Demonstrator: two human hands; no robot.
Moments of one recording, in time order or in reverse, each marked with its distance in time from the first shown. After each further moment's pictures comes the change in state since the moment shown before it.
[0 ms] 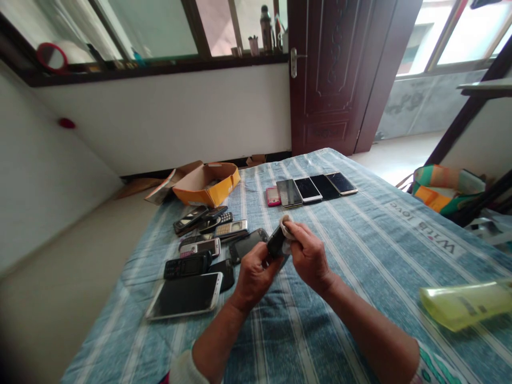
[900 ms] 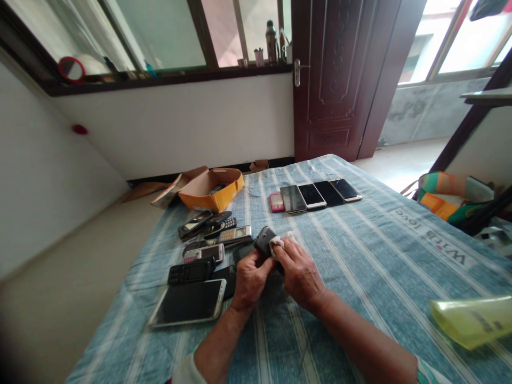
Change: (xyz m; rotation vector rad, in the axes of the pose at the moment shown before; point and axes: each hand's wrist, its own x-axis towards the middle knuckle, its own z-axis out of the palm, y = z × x) left_hand 0.003 -0.008 -0.002 -0.499 0.107 -0.448; right_hand -0.028 0.007 0.023 -0.357 -0.242 -0.227
